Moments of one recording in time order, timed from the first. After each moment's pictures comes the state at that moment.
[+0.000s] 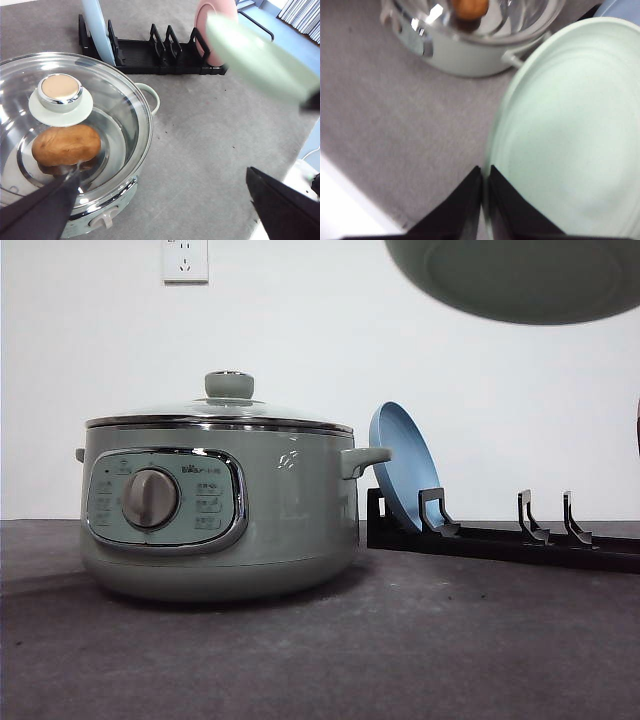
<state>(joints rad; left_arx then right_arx) -0.34 0.97 1.19 -0.80 0.52 0.05 1.16 1.34 1.53 -1.33 0.41 0.26</state>
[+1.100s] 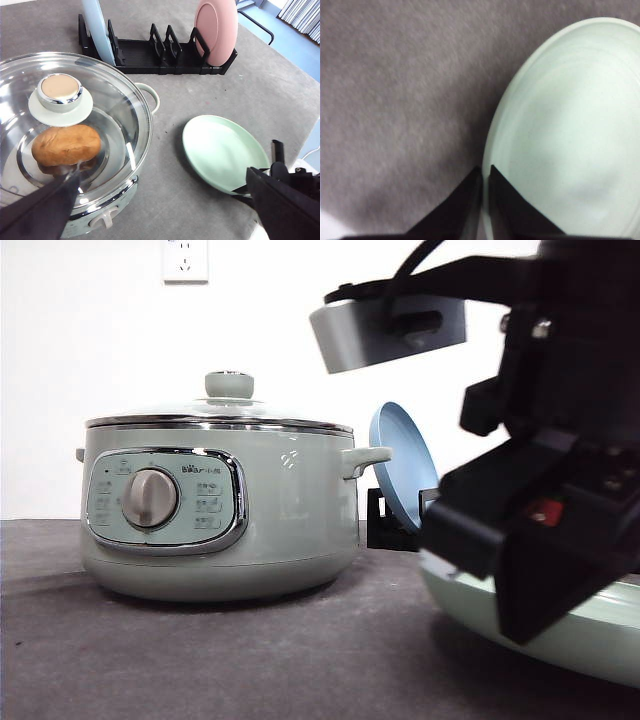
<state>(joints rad) -0.34 0.97 1.19 -0.80 0.52 0.05 1.24 1.35 0.73 -0.65 0.43 0.41</state>
